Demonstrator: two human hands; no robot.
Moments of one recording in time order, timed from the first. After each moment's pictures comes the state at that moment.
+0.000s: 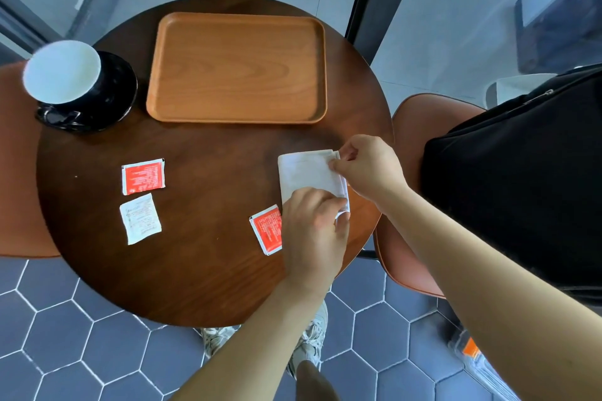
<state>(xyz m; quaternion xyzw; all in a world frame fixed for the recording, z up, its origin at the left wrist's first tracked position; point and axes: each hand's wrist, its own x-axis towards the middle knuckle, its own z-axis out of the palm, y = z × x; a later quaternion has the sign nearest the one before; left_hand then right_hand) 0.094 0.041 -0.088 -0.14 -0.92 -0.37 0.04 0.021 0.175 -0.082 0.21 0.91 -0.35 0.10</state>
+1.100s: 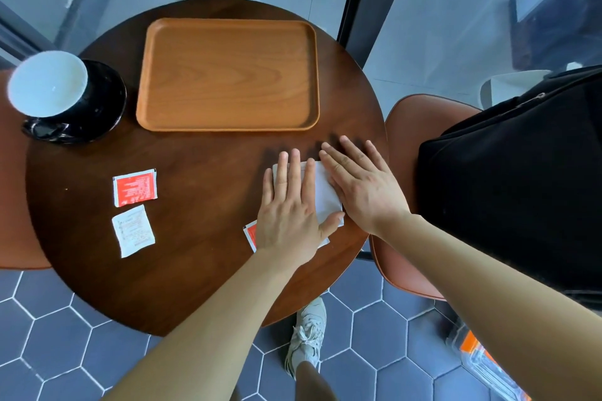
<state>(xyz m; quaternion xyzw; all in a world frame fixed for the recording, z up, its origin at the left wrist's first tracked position) 0.048 0.023 -0.127 -0.24 -0.97 -0.04 -0.09 0.052 0.203 -0.125 -0.11 0.99 -0.07 0.04</state>
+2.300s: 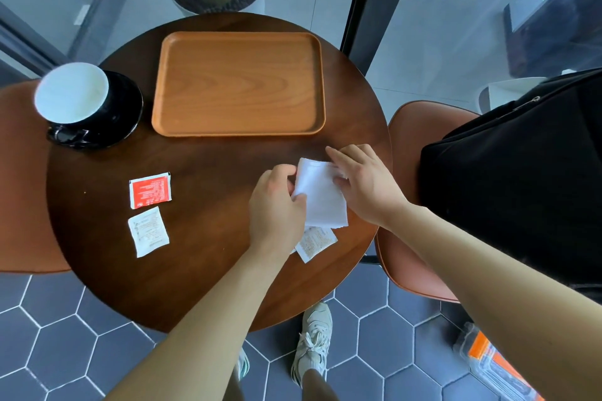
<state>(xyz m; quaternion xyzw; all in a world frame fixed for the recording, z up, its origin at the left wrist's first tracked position) 0.035 0.003 -0.073 -0.02 -0.93 -0.36 -0.11 0.038 0.188 -0.109 -0.06 0.98 -0.20 0.00</state>
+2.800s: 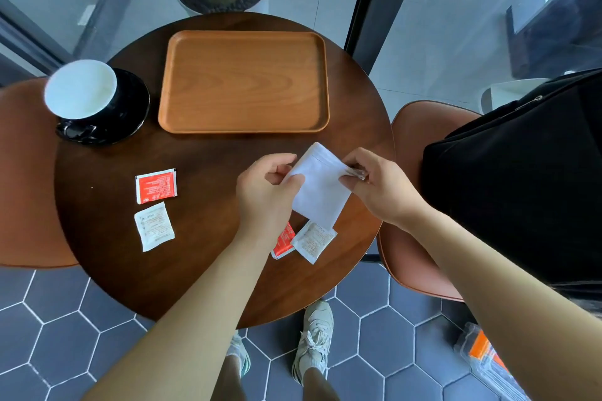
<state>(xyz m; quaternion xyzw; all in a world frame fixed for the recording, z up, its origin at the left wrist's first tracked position) 0.027 -0.011 -0.064 0.09 -0.80 -0.58 -0.09 0.050 0.187 -0.074 0.04 0.92 -0.39 0.06</state>
